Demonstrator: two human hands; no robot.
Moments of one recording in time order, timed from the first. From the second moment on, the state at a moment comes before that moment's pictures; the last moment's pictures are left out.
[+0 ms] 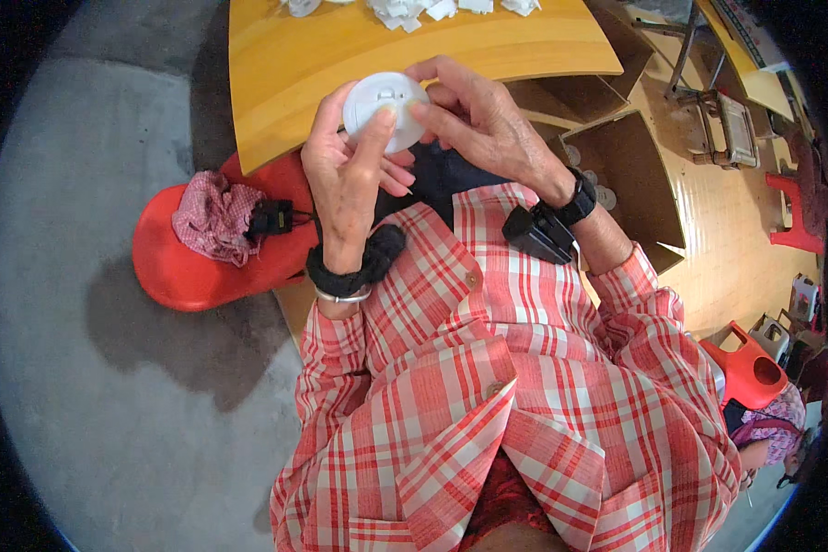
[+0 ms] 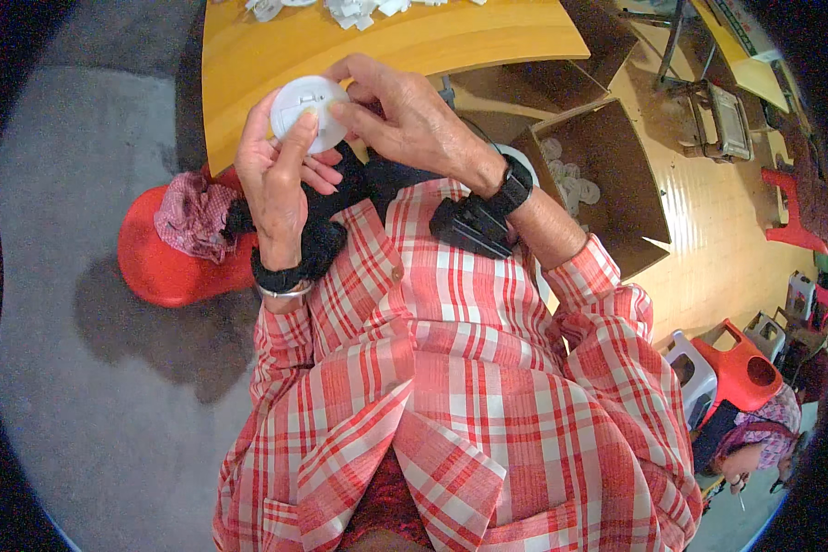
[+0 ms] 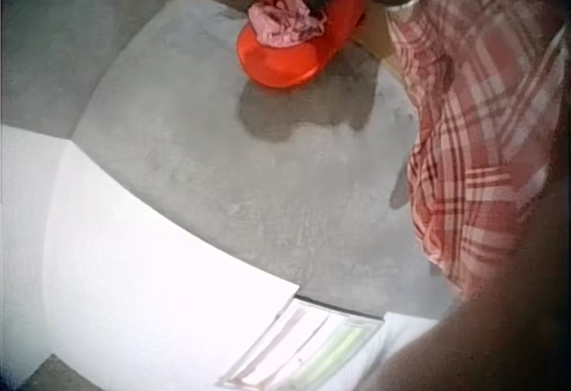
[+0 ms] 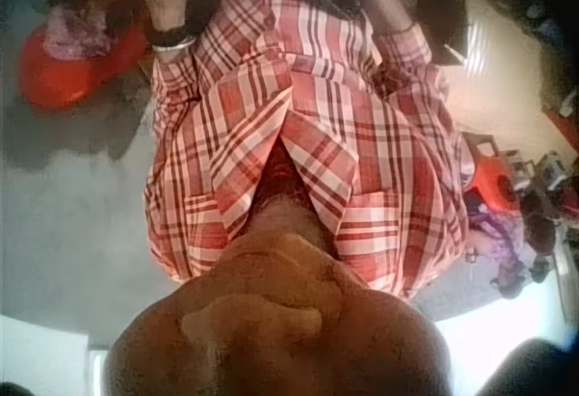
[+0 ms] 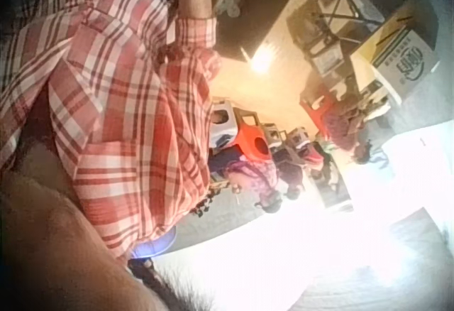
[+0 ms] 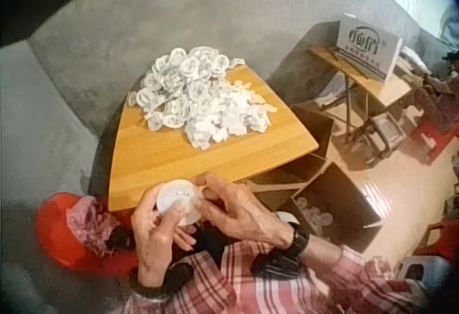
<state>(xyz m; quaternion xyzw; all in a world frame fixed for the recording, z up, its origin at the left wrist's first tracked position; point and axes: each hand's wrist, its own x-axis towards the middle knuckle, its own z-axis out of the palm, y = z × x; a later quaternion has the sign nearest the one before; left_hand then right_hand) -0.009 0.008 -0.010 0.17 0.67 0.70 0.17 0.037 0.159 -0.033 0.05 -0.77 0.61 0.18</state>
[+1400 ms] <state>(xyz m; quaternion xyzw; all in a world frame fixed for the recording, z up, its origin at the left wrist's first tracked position) -0.219 0.020 -0.026 0.25 0.89 0.37 -0.06 0.229 0.369 -0.176 -0.51 -0.51 0.58 0.37</state>
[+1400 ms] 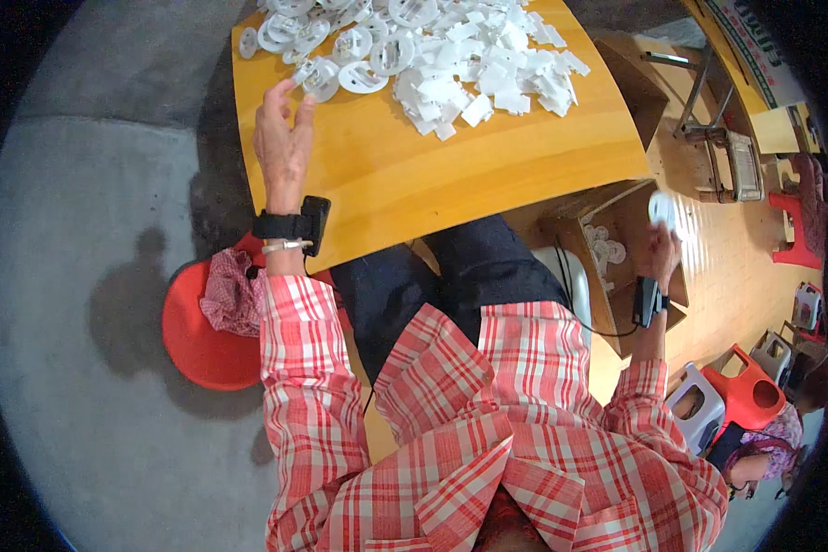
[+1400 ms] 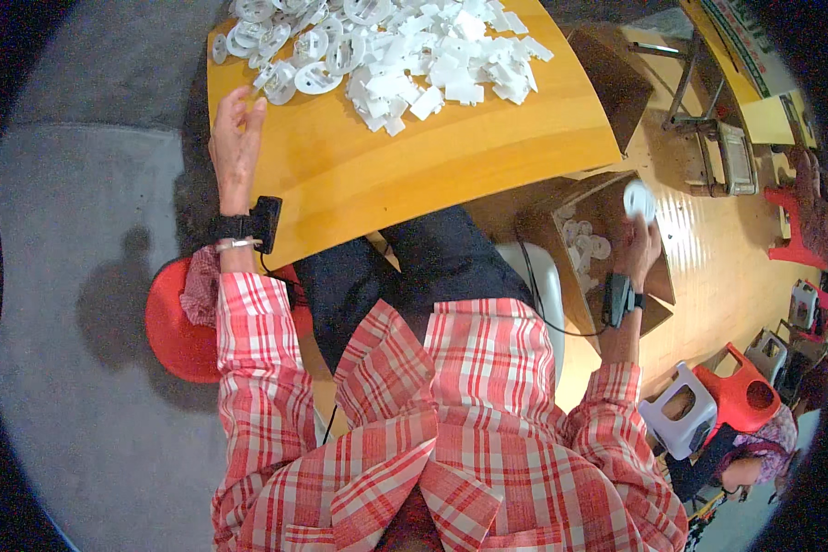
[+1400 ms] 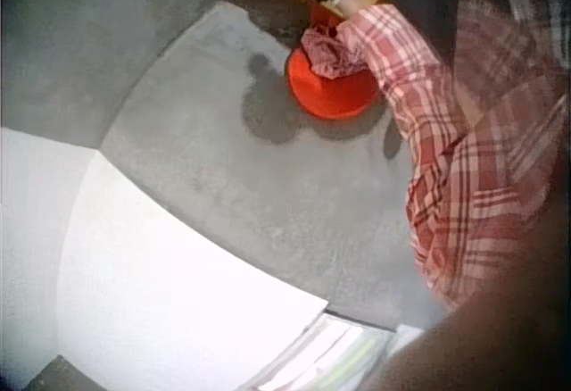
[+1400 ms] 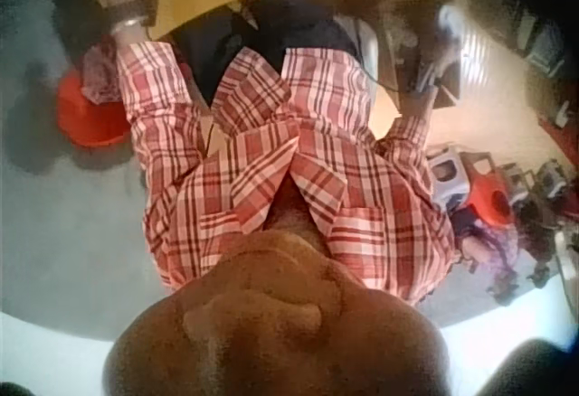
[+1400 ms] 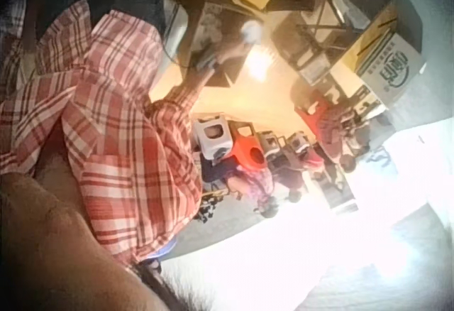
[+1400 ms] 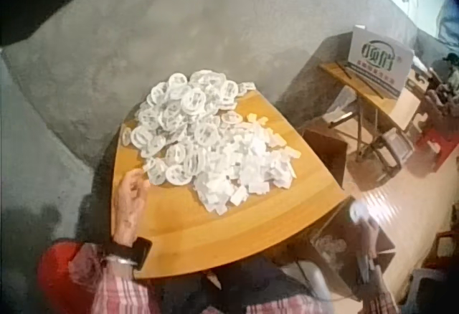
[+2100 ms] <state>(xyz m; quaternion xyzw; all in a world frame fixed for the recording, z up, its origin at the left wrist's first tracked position) -0.244 0.001 -0.058 0.18 0.84 0.51 -0.02 0.318 0.380 -0.271 -0.60 -0.54 0.54 0.23</state>
